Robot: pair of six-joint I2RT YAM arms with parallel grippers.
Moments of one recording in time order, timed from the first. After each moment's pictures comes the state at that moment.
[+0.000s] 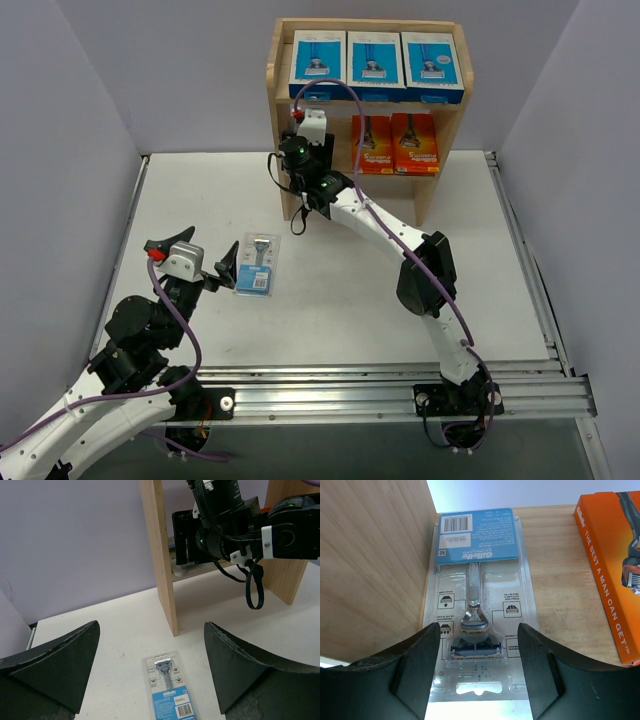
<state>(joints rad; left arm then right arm) -0.86 0.44 0.69 0.00 -0.52 0.22 0.74 2.21 2.10 -0.20 0.76 0.31</state>
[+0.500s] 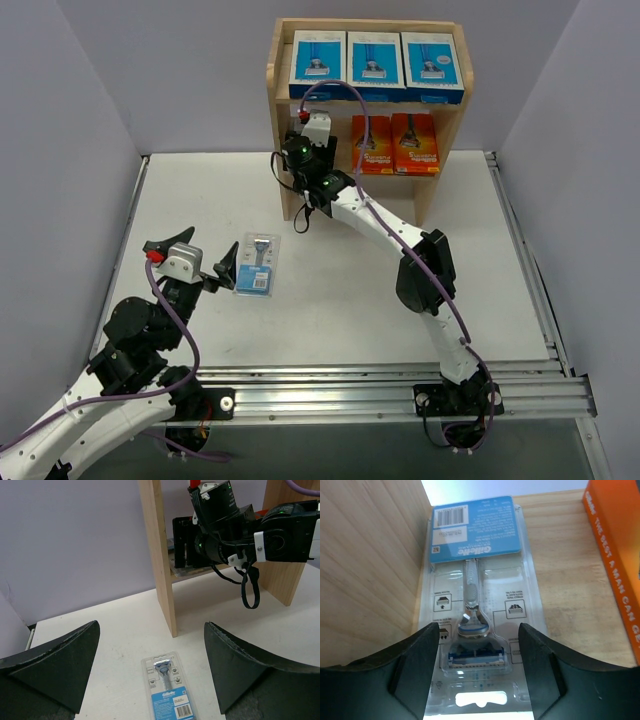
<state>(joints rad) -0.86 0.44 0.69 0.00 -0.52 0.22 0.72 2.23 2.10 -0.22 0.72 0.38</state>
